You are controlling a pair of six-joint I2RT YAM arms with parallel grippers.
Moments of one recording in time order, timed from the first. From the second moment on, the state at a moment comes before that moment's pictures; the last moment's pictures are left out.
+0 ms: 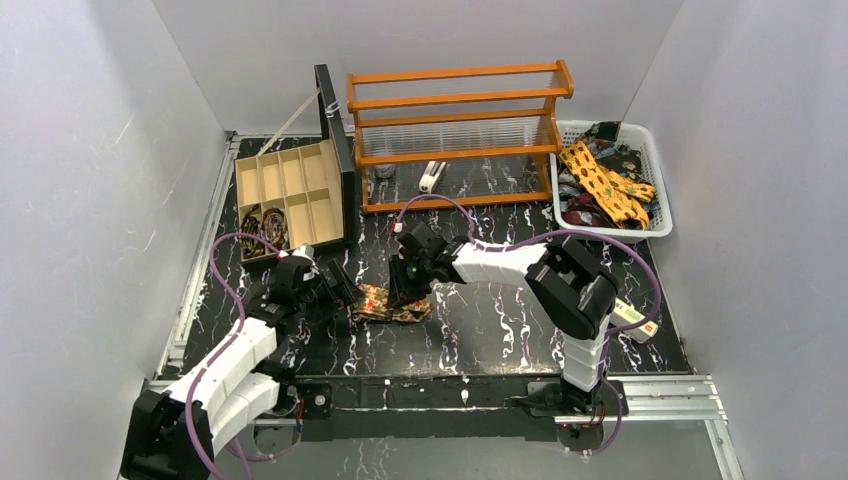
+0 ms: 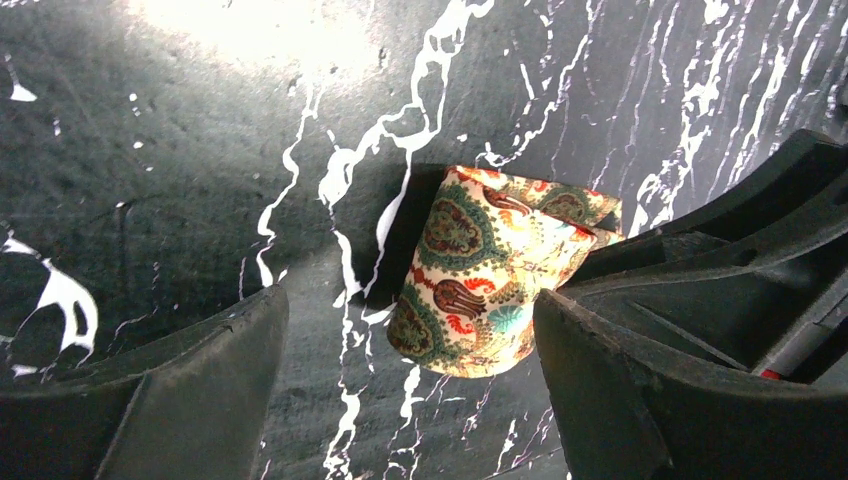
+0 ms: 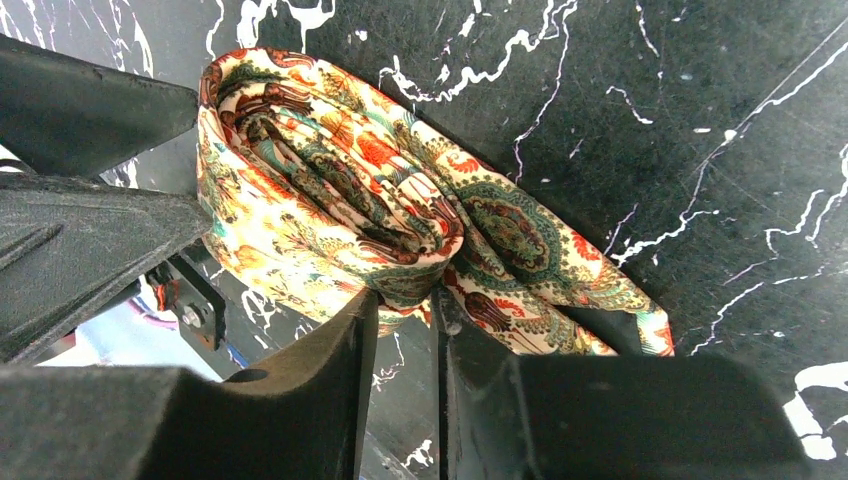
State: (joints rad) left arm -0.31 0.89 0.37 -0.34 0.16 -0.78; right arm 0.95 1.87 1.16 -0.24 -0.32 0.69
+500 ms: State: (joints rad) left arm -0.31 0.98 0.30 -0.07 0.32 -0.76; right arm 0.90 1.89 1.13 -0.22 -0.41 0.67
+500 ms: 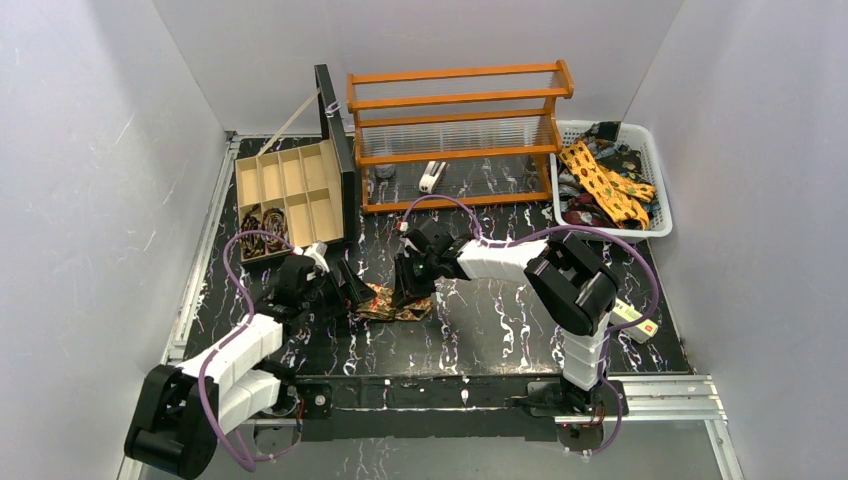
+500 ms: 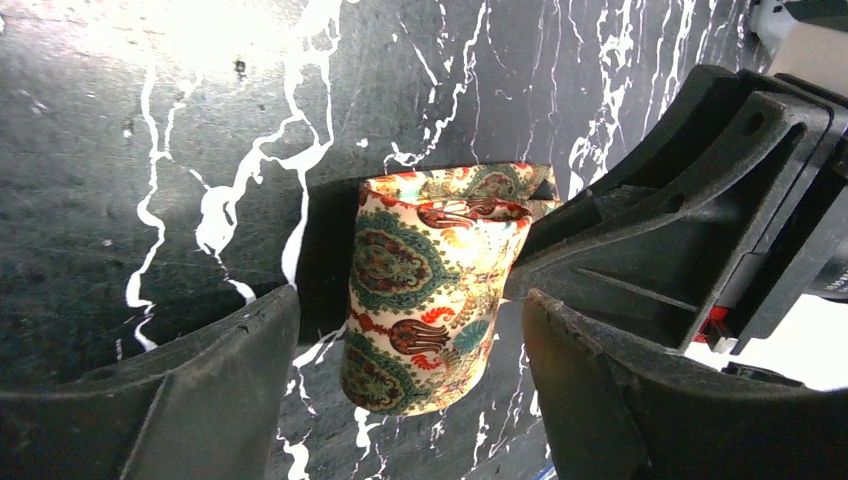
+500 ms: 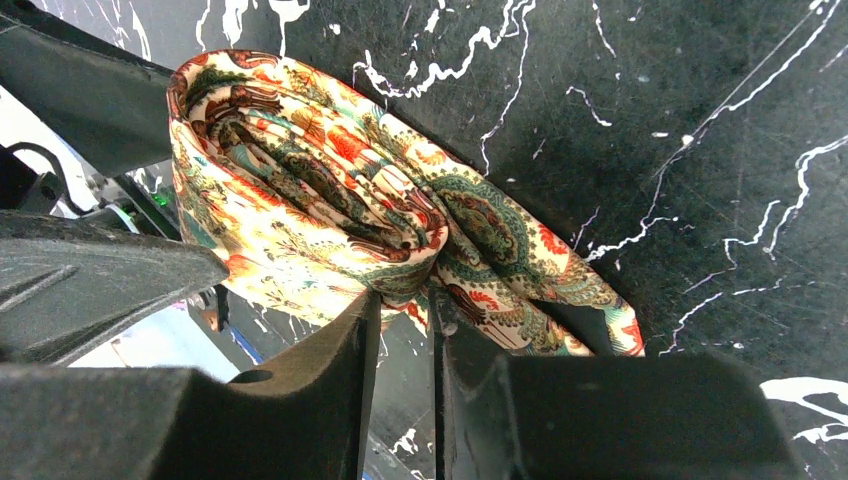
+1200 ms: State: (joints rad) left arm -0.31 1.10 0.23 0.16 0.46 -0.80; right arm 0.87 1.90 1.12 -0.20 -0.46 0.67
